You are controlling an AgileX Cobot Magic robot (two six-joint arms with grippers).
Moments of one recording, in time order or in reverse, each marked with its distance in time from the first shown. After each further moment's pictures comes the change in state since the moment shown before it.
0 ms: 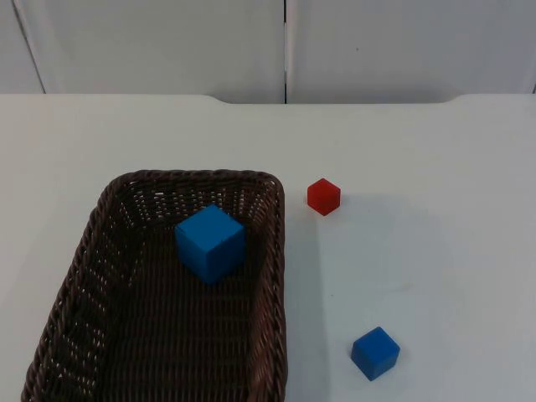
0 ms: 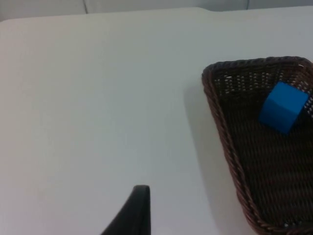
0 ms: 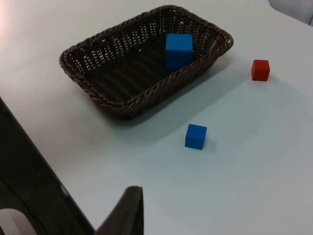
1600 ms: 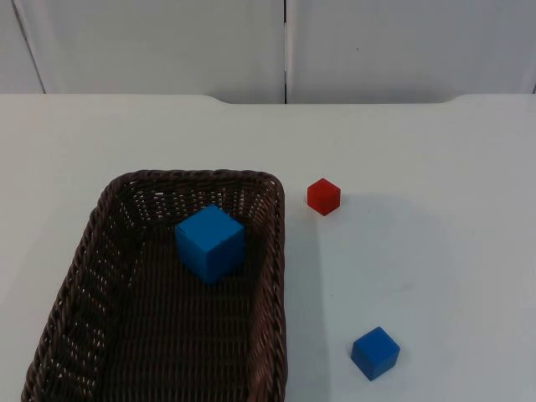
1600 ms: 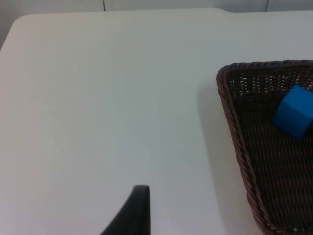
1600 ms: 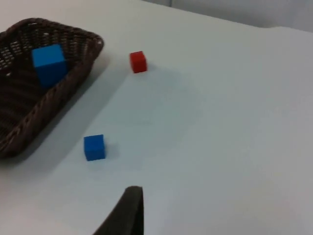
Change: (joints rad) right arm -0.461 0.000 0.000 0.000 -0.002 0.004; left arm 0.039 0.000 0.000 0.000 0.000 0.000
